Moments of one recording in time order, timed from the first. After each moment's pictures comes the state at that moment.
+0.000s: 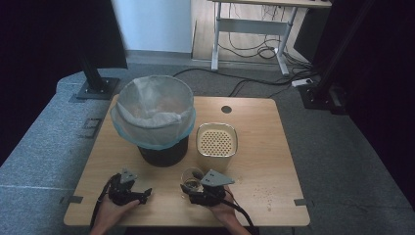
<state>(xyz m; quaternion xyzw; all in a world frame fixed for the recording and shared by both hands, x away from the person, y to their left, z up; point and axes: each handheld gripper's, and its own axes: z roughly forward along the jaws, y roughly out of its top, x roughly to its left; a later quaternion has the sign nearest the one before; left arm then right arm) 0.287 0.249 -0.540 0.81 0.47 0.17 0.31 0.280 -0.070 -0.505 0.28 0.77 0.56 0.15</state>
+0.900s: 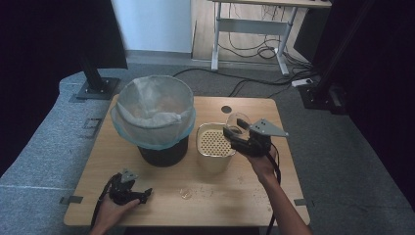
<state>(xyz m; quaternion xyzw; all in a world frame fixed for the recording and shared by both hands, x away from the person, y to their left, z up) 0.289 0.250 -0.543 0.81 0.47 0.16 0.30 0.356 -0.170 -0.374 0.35 0.70 0.56 0.27</state>
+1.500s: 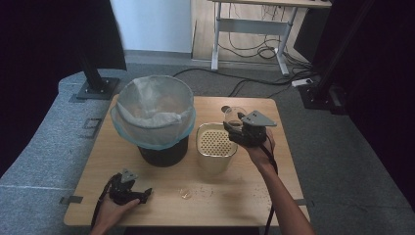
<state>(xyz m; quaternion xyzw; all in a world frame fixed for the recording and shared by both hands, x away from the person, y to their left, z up) 0.290 0.250 -0.544 0.81 0.47 0.17 0.30 0.388 -0.162 -0.379 0.34 0.74 0.48 0.33</state>
